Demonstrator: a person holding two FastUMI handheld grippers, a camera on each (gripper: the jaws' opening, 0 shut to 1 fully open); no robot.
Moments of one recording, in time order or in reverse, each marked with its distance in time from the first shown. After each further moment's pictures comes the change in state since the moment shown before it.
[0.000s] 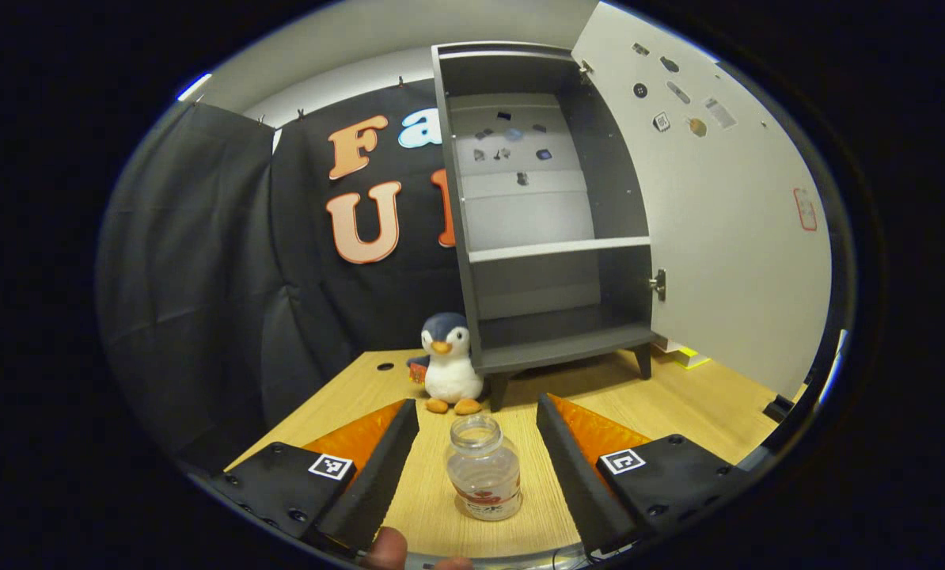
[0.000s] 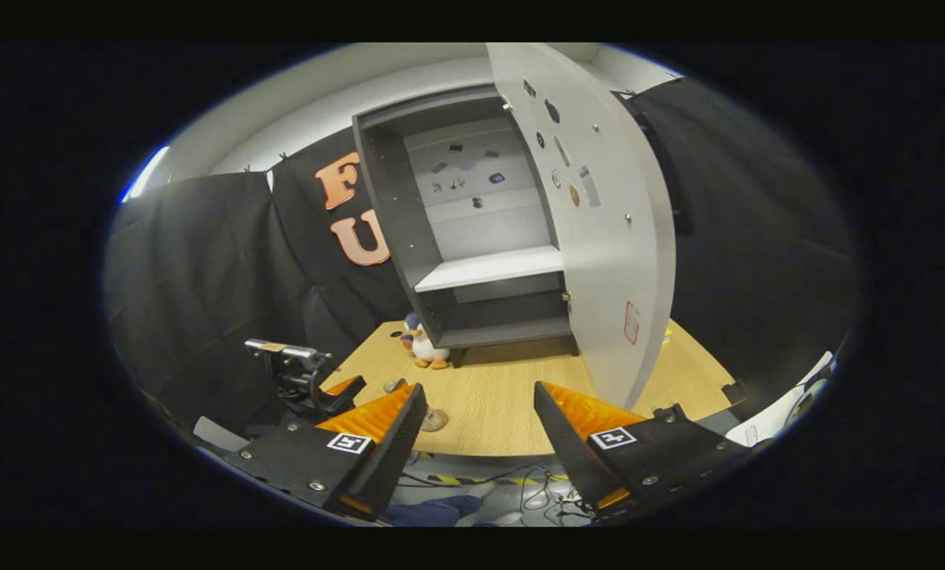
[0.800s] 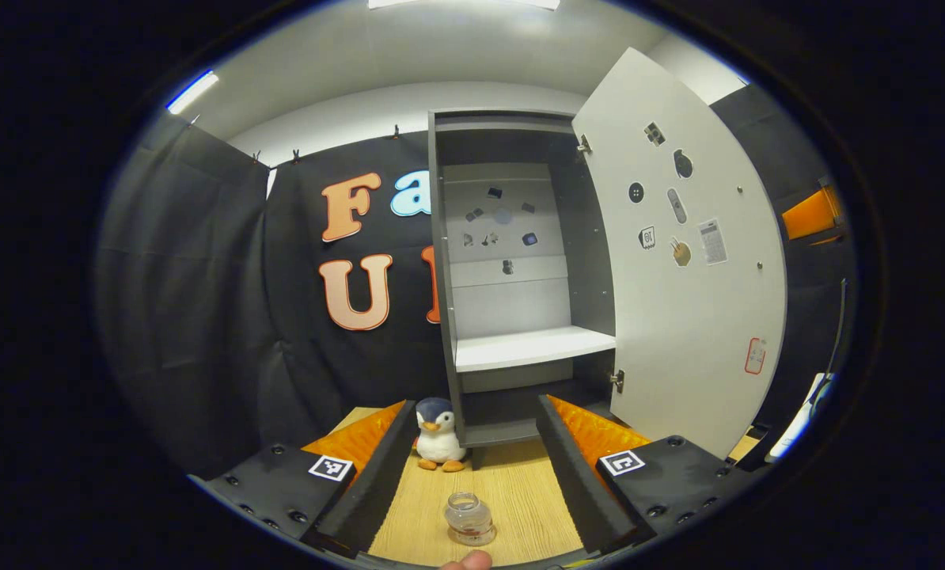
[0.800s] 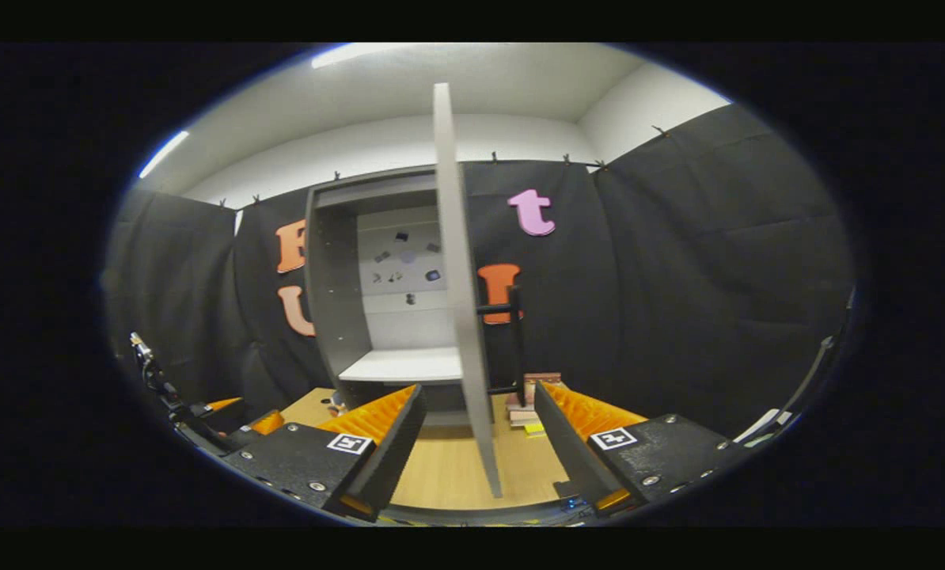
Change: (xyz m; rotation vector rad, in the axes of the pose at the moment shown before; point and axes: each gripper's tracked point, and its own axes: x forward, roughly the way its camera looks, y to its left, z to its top) left arm -0.049 0.004 0.144 -0.038 -0.117 -0.077; right arm -0.001 -0.086 0.107 -0.081 -0.334 -0.217
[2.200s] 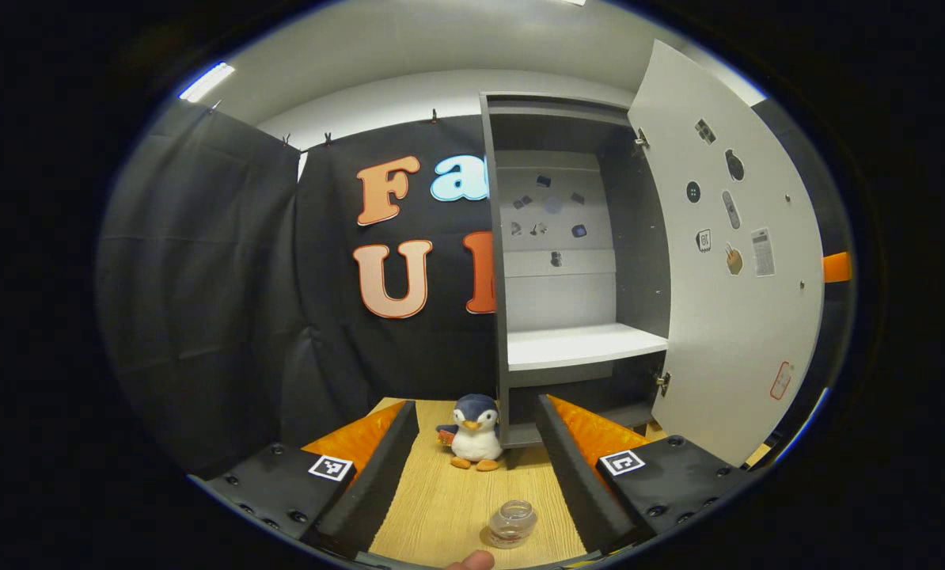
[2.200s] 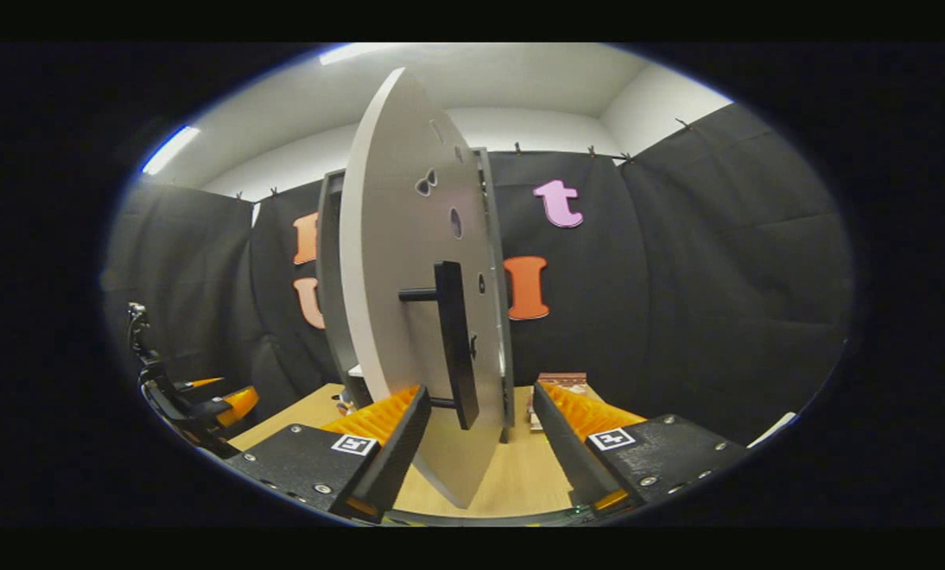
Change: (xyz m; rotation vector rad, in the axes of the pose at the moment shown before) left arm 0.029 0.078 0.001 -0.039 0.046 0.114; right arm 0.021 0.071 -0.025 -0.038 0.051 0.133
